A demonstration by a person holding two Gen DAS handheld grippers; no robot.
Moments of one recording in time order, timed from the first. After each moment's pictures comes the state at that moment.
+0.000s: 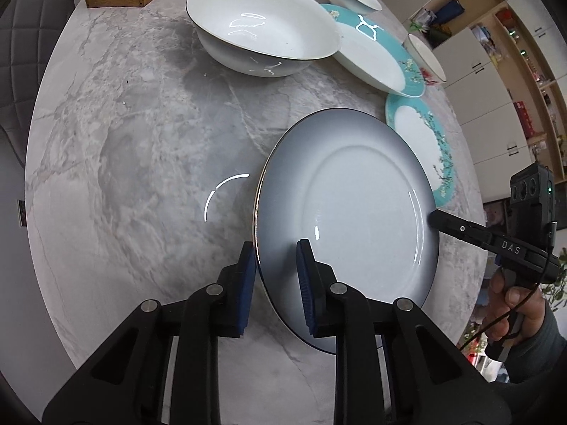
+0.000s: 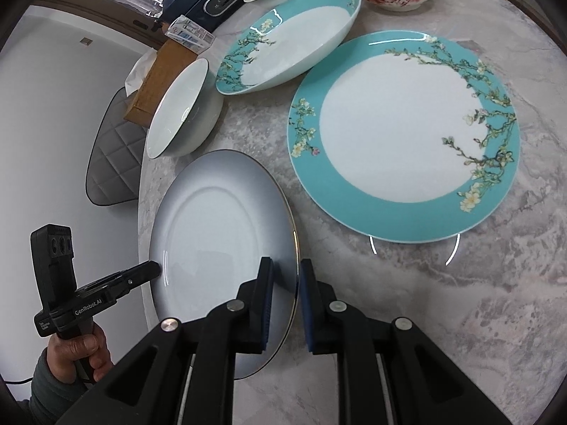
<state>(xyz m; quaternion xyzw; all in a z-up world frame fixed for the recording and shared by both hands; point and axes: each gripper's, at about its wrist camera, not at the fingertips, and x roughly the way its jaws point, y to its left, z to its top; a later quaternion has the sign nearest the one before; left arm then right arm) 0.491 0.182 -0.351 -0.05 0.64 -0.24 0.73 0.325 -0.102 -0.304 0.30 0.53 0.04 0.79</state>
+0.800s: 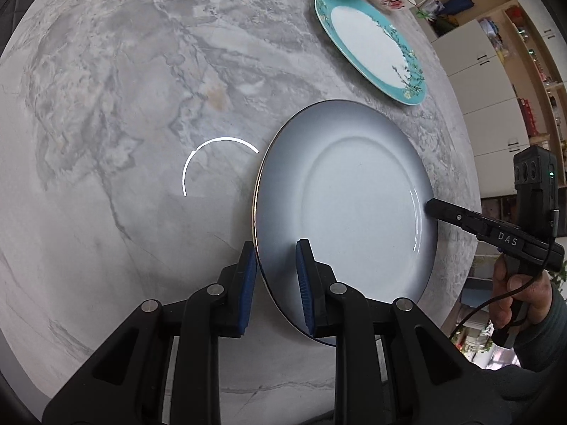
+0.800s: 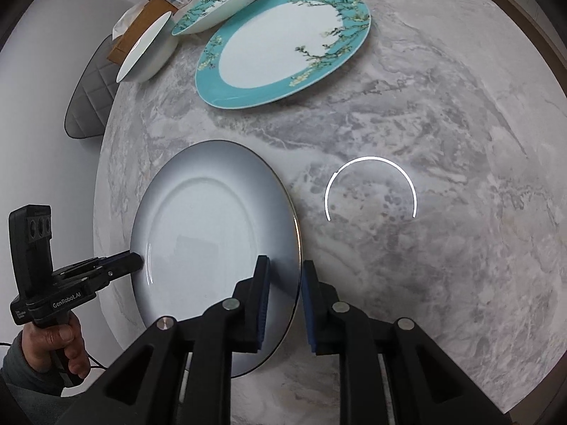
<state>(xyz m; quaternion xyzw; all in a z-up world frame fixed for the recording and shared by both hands) 0.320 0.092 -0.358 -0.07 0.67 -0.22 0.70 0.217 -0.170 -0.329 0.21 0.60 0.05 0.77</state>
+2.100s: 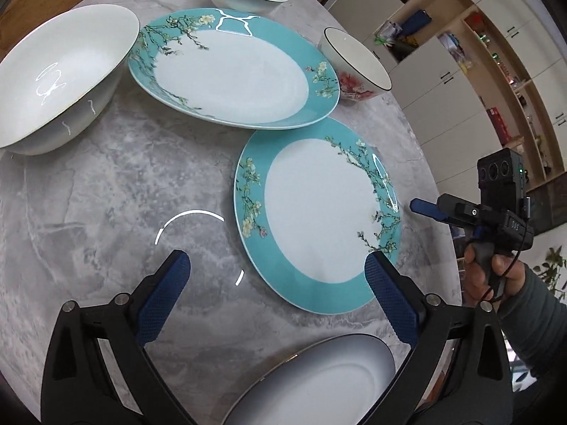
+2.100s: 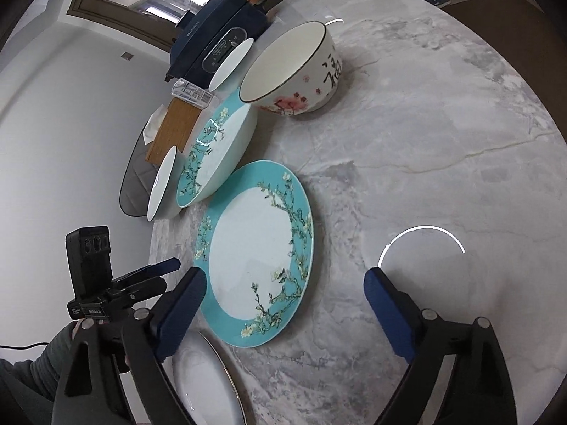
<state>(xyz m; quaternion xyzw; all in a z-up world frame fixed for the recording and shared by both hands) 0.509 0.006 -0.337 -0.07 0.59 -0.30 0.75 0.351 -0.316 -0.307 0.31 0.48 0.15 0.81</state>
